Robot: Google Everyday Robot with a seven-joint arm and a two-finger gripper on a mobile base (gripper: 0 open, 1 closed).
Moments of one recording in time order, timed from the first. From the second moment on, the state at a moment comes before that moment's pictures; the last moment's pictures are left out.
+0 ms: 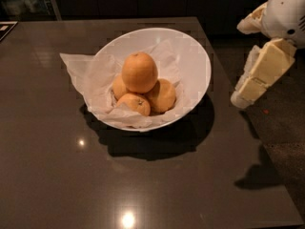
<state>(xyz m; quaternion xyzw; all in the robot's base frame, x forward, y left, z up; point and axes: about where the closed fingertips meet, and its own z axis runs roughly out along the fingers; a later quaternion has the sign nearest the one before) 0.456 -0.159 1.001 -0.59 0.77 0.07 0.23</state>
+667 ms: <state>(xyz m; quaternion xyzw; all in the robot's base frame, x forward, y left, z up) 0.463 -0.125 0.997 -0.61 0.75 0.13 0.22</state>
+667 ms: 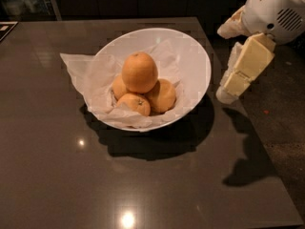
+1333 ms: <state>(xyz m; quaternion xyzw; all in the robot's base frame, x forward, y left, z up) 0.467 -0.077 0.979 -0.61 0.74 0.16 0.24</state>
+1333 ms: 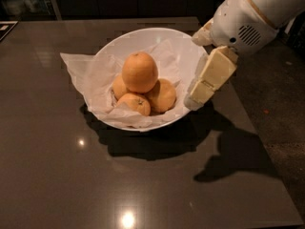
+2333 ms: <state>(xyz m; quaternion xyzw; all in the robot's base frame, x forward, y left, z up) 0.490 -0.043 0.966 -0.61 0.73 0.17 0.26</state>
